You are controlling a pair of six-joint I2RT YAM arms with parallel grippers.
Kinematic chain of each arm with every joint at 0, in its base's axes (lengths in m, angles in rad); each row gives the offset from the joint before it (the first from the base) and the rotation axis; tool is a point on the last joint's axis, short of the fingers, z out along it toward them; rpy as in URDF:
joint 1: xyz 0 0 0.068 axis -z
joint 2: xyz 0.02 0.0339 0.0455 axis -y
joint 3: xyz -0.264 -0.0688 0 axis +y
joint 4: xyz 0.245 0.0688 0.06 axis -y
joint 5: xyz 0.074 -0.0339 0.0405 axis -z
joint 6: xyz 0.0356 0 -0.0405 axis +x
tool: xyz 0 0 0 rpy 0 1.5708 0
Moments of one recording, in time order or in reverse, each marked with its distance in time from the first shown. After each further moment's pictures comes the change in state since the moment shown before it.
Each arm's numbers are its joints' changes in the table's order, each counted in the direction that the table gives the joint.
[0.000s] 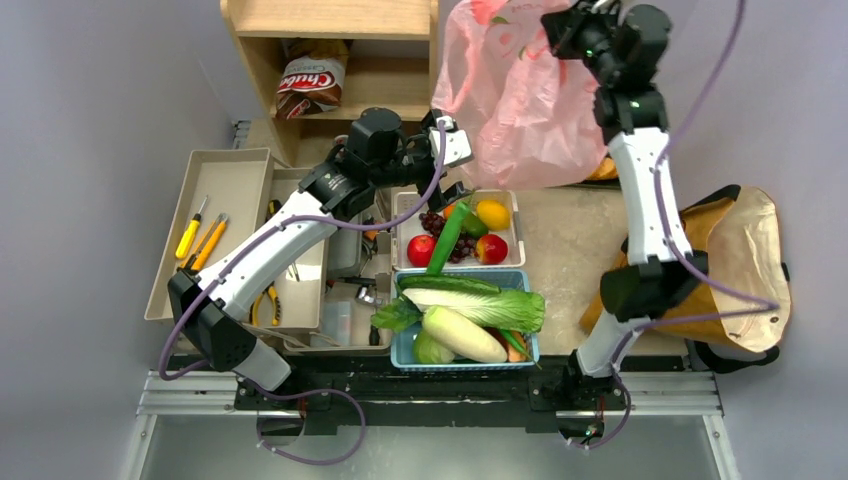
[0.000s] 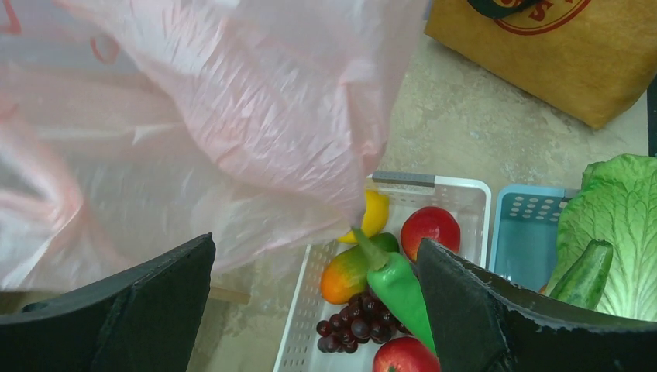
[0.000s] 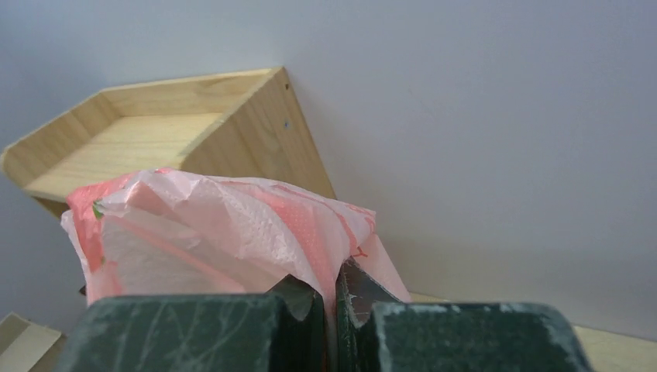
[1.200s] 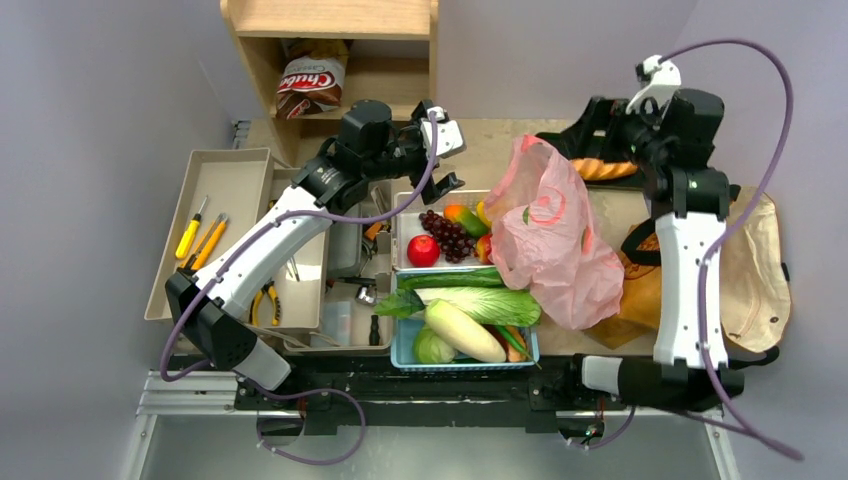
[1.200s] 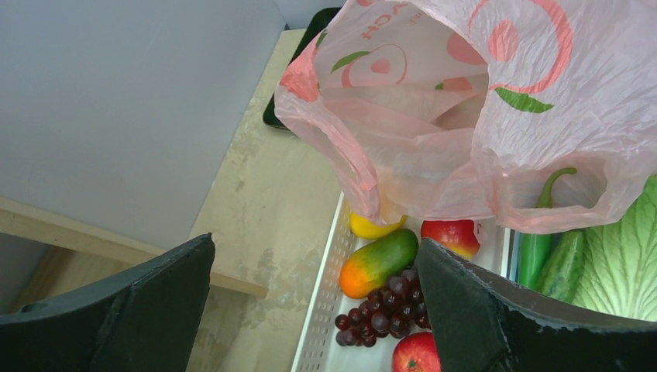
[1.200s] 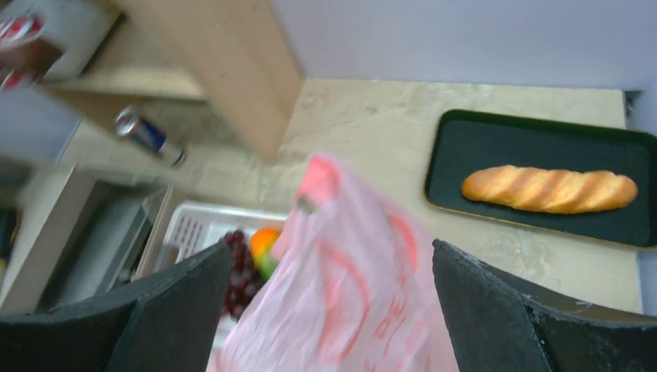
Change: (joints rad) left arm -0.045 -0.002 -0.017 -0.003 0.014 0.026; right arm 0.177 0.354 0.437 -0.404 -0.051 -0.150
